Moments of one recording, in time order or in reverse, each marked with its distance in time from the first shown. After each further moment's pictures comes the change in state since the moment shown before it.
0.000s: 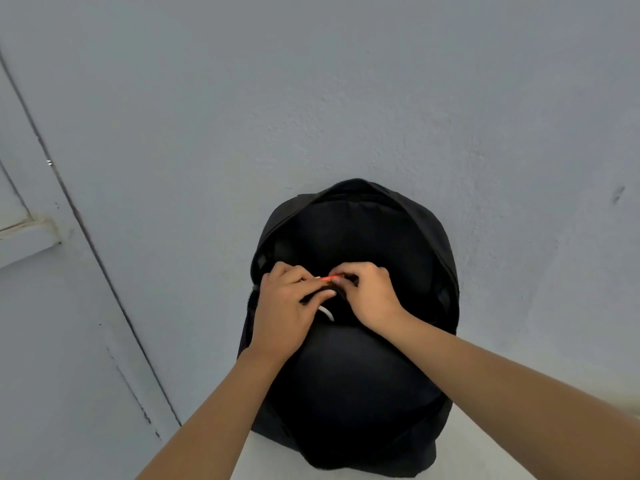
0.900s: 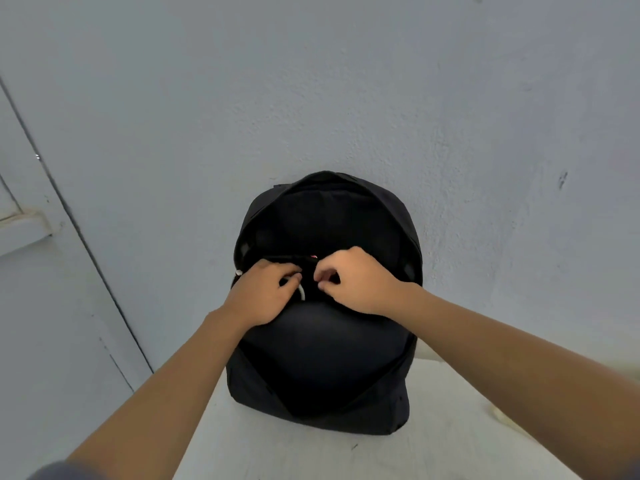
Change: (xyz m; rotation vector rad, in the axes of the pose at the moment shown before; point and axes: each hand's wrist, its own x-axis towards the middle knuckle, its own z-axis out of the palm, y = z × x) left_hand 0.017 -0.003 -0.031 0.121 -0.569 -0.181; right_hand -0.027 -0.034 -0.047 -0.355 -0.306 -0.208
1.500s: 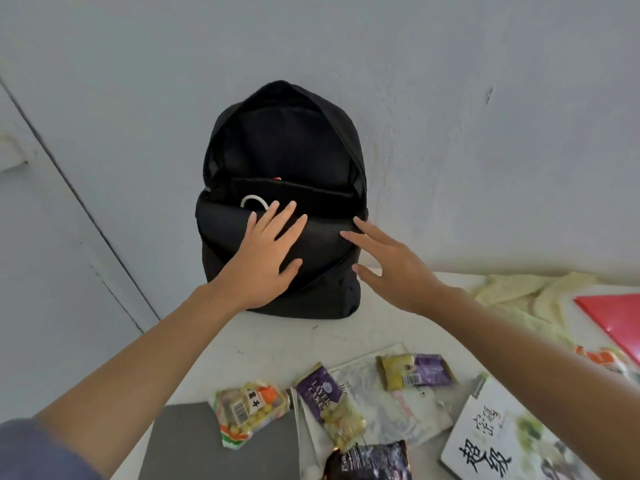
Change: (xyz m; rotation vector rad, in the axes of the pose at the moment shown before) left_hand -0.125 0.084 0.024 0.129 -0.017 0.270; right_hand -0.198 0.022 0.014 0.065 0.073 0.117
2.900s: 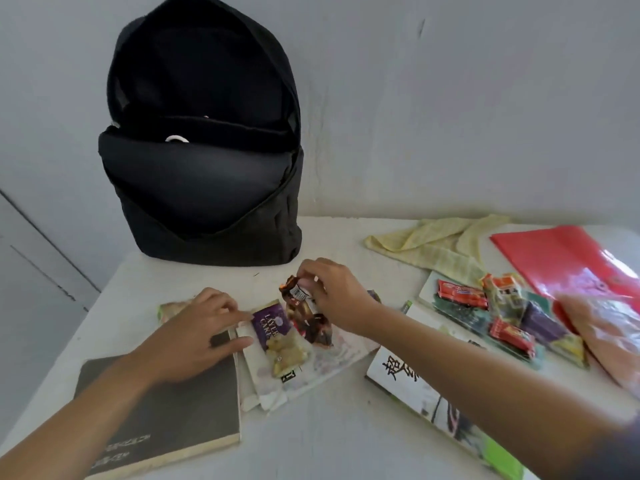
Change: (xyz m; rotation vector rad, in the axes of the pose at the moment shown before) left_hand -0.135 0.026 0.084 -0.169 -0.442 -0.006; right_hand -0.098 -0.004 0.061 0.204 -0.083 0.173
